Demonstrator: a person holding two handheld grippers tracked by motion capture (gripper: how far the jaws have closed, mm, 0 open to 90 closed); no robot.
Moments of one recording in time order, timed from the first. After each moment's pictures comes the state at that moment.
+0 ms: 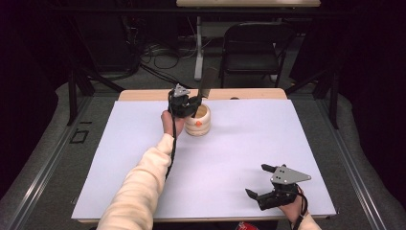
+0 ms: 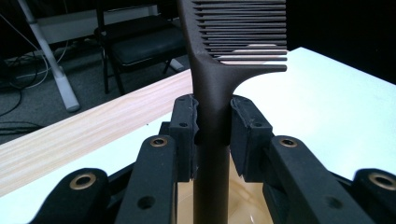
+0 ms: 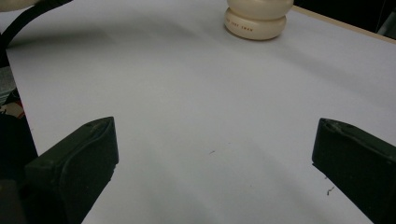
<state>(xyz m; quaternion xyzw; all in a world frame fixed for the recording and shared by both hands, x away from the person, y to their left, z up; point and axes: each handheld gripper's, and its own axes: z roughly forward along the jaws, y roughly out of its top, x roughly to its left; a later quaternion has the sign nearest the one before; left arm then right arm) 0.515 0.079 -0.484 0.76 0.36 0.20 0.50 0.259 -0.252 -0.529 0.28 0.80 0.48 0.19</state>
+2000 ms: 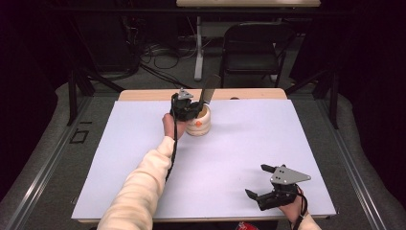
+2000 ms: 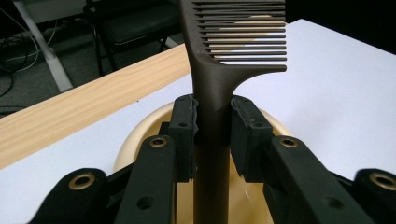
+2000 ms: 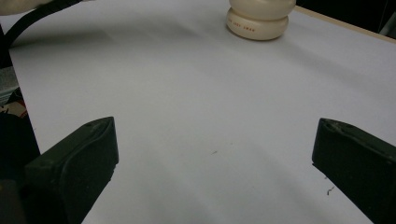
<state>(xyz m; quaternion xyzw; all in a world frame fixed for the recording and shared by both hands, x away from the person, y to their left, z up) 0.514 0.074 -0.496 0.79 0.36 0.19 0.46 0.258 -0.251 -0.529 0.28 0.81 0.48 0.19</state>
